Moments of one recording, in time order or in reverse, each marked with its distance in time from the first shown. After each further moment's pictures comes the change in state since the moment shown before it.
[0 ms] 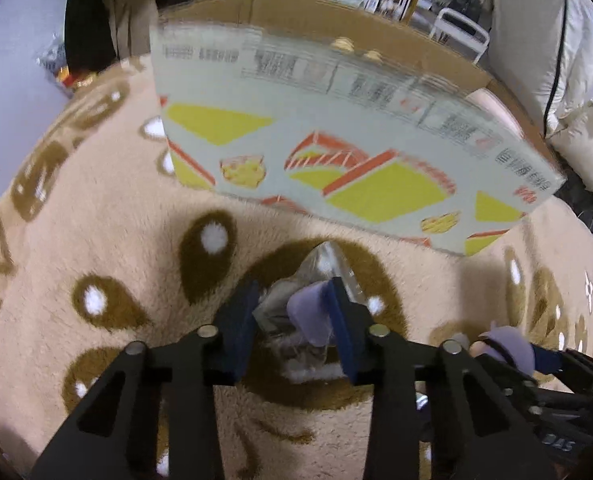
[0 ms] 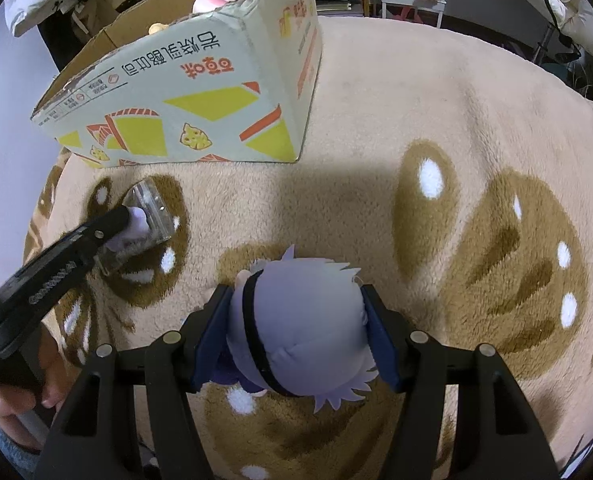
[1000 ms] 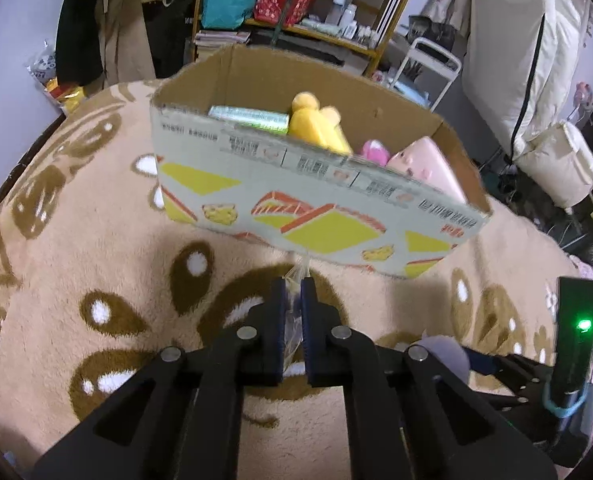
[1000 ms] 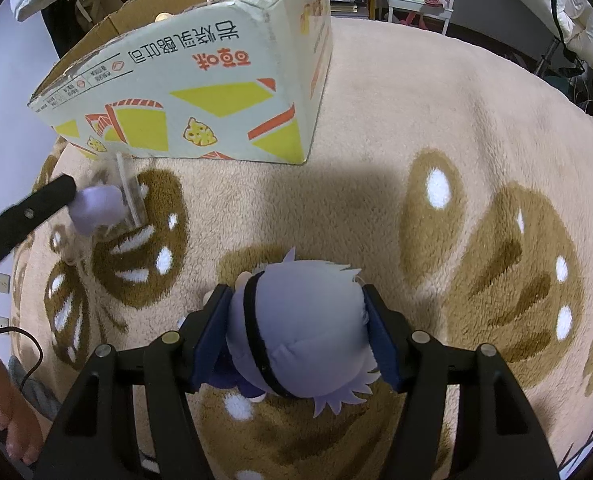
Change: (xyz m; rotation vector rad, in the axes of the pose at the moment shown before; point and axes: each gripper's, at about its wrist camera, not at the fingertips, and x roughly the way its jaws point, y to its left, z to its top) left arm -0.036 -0.011 0.021 -0.010 -0.032 -0.090; right arm 0.011 0.021 0.007 -0.041 0.003 -0.033
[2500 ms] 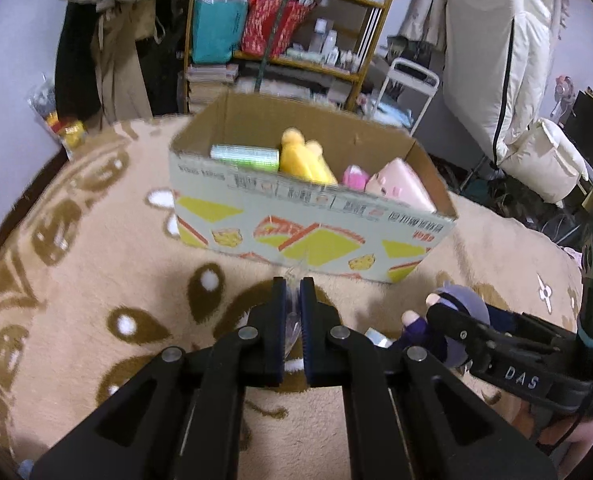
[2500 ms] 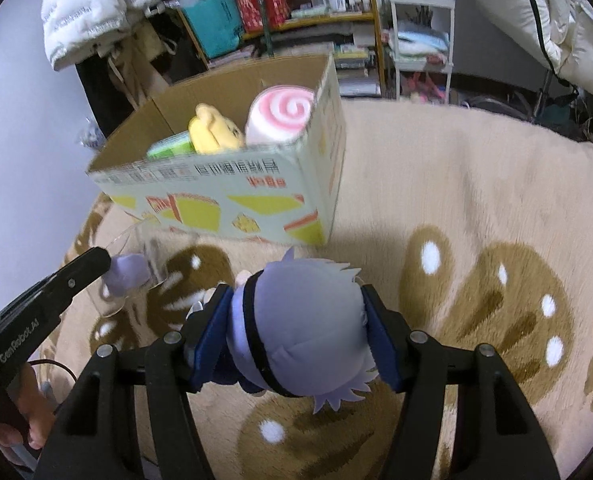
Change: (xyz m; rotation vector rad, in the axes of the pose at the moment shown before) left arm -0.049 -0.005 -0.006 0.068 -0.138 -0.013; right arm -0.072 -0.018 0.004 0.014 -0.264 0.106
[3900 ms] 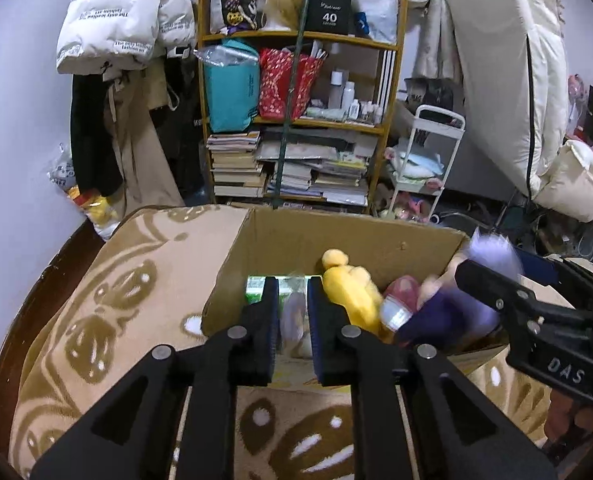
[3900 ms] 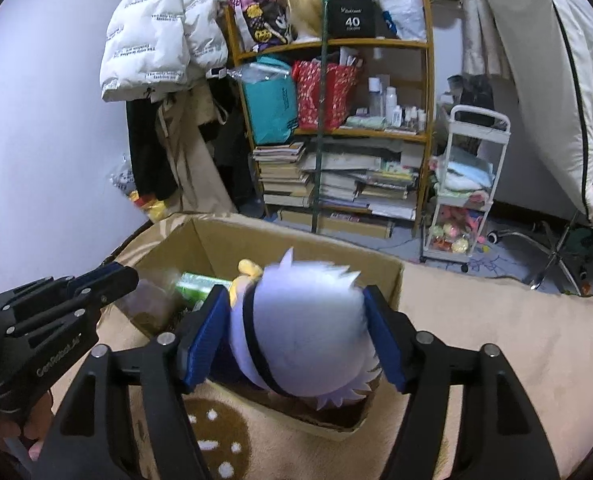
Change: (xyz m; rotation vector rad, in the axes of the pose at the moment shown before) left arm 0.028 0.011 0.087 0.084 -0.167 0.136; right arm 0.008 0.057 0.099 -0.235 -0.304 0.038
